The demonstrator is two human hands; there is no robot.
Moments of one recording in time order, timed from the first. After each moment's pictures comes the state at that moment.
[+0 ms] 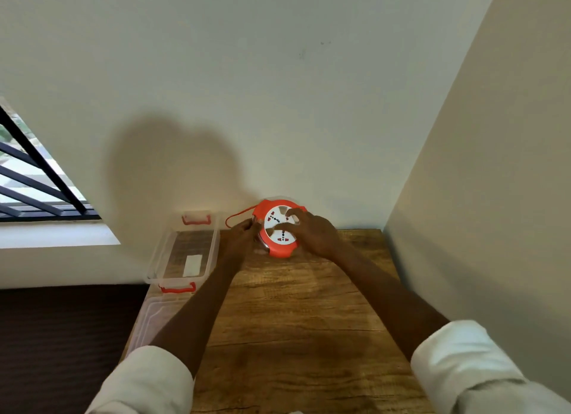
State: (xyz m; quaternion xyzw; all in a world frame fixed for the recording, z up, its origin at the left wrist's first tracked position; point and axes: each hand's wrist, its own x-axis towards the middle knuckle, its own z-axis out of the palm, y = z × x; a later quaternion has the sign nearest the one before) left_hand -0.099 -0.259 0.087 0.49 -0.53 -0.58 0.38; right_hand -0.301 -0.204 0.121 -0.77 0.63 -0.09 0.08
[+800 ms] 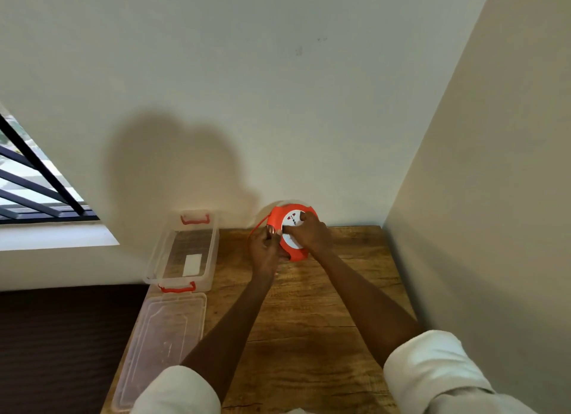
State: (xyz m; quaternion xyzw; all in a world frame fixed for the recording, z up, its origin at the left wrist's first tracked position) left_hand -0.149 -0.212 0.068 0.50 -0.50 -0.52 0.48; right_hand -0.273 -0.216 0.104 -0.44 0.80 -0.29 0.30
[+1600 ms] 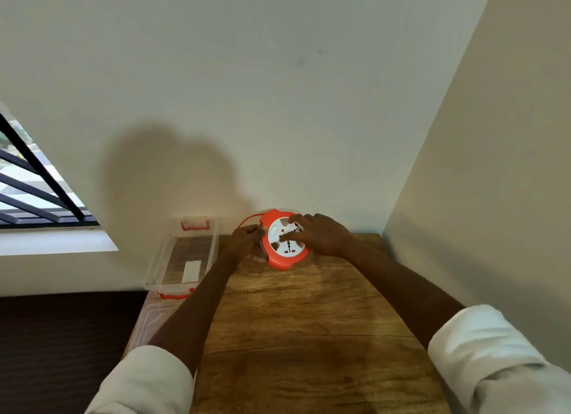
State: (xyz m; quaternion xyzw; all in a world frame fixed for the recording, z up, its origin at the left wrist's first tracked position) left_hand -0.097 -0.264 0.104 0.49 -0.55 -0.61 0.29; right_hand -0.325 -0.205 0.136 -0.84 0.53 0.08 -0.05
